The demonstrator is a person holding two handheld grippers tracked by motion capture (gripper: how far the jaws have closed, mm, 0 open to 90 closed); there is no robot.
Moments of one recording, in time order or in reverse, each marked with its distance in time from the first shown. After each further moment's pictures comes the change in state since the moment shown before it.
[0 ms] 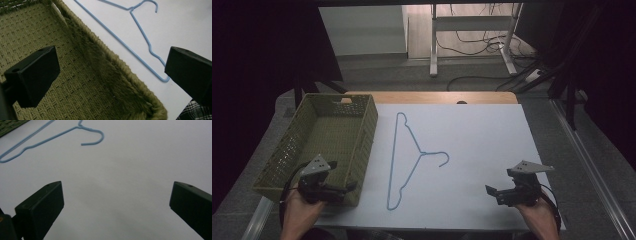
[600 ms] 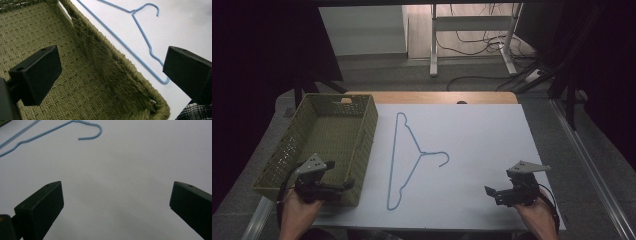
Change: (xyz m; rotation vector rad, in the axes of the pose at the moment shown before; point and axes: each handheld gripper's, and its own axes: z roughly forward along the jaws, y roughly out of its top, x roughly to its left) left arm 0.004 -0.001 -0.004 -0.011 -0.007 -0.034; right arm 0.003 0.000 0.005 0.036 -0.018 -0.010
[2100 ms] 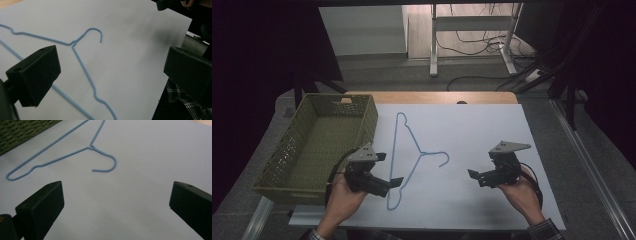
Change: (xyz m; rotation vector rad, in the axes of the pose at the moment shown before) left arm -0.082 0.080 0.062 0.000 -0.269 0.161; right arm 0.016 0.063 0.024 -0.038 0.062 -0.083
